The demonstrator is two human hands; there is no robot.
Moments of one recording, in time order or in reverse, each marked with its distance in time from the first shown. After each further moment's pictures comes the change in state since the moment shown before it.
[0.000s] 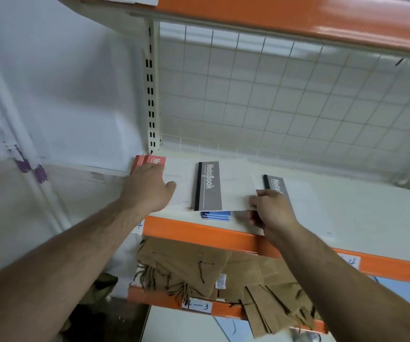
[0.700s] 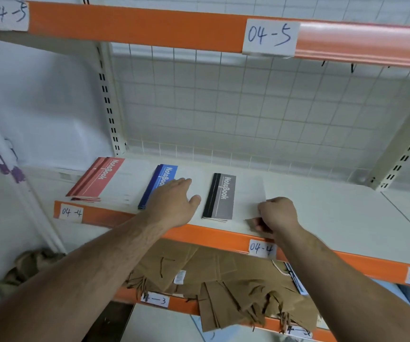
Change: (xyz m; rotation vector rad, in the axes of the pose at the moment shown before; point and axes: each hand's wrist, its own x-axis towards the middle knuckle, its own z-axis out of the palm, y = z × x) left_hand -0.065 0.196 0.051 -0.075 -0.097 0.121; right_hand 0.034 0.021 -0.188 -0.288 0.052 -0.023
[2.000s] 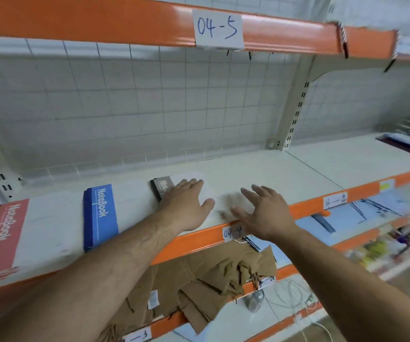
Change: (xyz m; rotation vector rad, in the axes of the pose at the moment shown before) left_hand 0.042 0.063 0.026 0.026 -0.278 0.528; right_hand -0.055 0.035 -0.024 -0.865 0.335 -0.174
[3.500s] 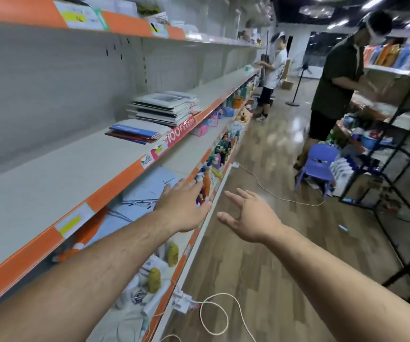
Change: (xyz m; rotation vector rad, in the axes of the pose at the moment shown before) left_hand 0.194 0.705 0.230 0.071 -0.233 0.877; right_hand -0.139 0.628 -0.197 -0.095 0.049 0.760
